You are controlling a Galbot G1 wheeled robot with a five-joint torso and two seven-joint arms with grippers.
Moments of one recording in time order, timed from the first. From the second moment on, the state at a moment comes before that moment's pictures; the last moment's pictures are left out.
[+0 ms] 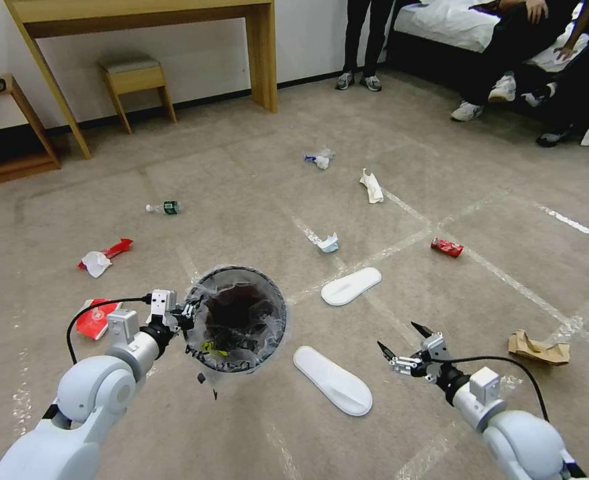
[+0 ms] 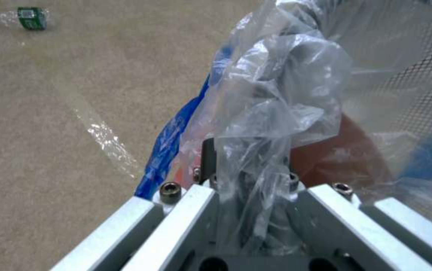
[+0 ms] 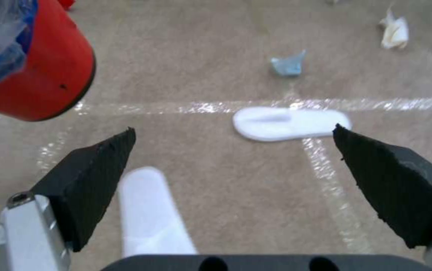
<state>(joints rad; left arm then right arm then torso) 1.28 -1.00 -0.51 -1.96 -0.68 0.47 0.01 -1.48 0.95 0.51 1.88 0.43 -0.15 -0.28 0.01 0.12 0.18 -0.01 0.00</state>
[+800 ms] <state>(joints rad) 1.29 -1.02 -0.53 -1.95 -0.66 0.46 0.03 -1.23 0.81 0.11 1.79 0.60 -0.31 -0.17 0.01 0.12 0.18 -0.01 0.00</state>
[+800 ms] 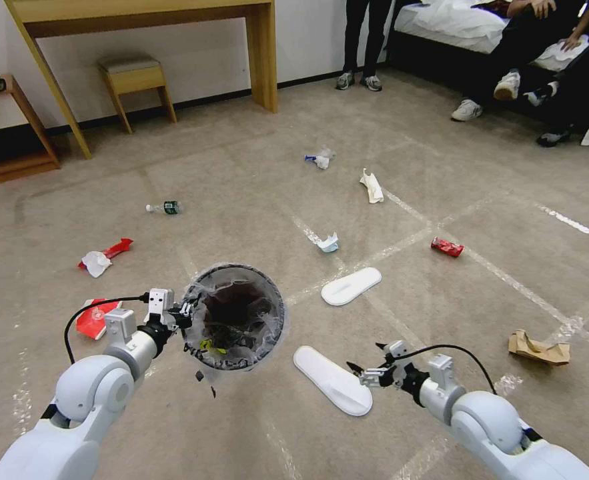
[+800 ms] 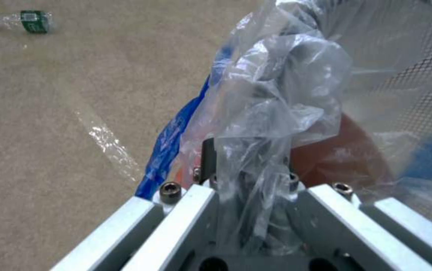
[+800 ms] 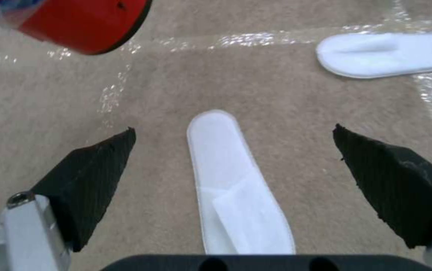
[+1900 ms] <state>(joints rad) 1.30 -1.06 -0.55 -1.94 -0.63 0.43 0.05 -1.02 0.73 -0.20 1.67 0.61 -0.40 -0.15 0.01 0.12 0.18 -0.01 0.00</state>
